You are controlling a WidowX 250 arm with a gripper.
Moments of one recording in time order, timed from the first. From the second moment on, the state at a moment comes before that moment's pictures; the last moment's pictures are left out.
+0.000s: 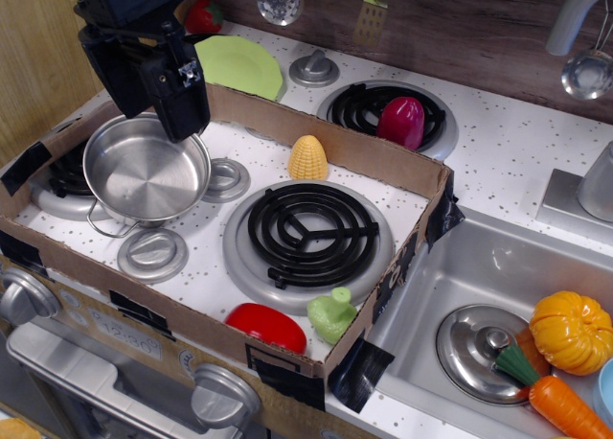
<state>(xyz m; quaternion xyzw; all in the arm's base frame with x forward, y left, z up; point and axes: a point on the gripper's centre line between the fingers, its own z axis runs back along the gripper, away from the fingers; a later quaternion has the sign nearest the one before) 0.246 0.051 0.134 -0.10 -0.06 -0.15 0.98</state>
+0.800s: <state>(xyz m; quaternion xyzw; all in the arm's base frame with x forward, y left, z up) 0.238 0.021 0.126 -0.08 -0.06 -0.12 0.99</state>
